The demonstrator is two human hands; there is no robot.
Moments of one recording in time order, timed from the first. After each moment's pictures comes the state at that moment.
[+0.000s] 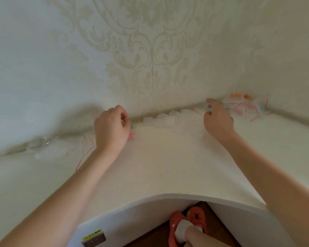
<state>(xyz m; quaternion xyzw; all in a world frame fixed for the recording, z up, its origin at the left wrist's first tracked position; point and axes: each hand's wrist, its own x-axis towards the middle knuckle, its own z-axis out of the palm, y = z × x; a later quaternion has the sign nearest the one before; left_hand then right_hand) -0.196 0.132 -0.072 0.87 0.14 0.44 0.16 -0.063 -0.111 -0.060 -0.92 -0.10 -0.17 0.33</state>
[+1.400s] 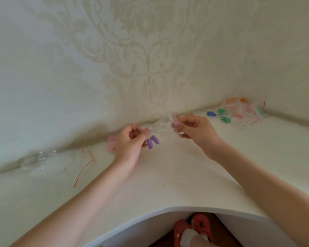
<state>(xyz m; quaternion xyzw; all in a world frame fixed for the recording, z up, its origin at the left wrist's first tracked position) -0.191 0.083 -0.076 0.67 0.05 0.29 0.68 -0.119 -0.079 -0.053 -0.71 -0.24 0.05 0.66</state>
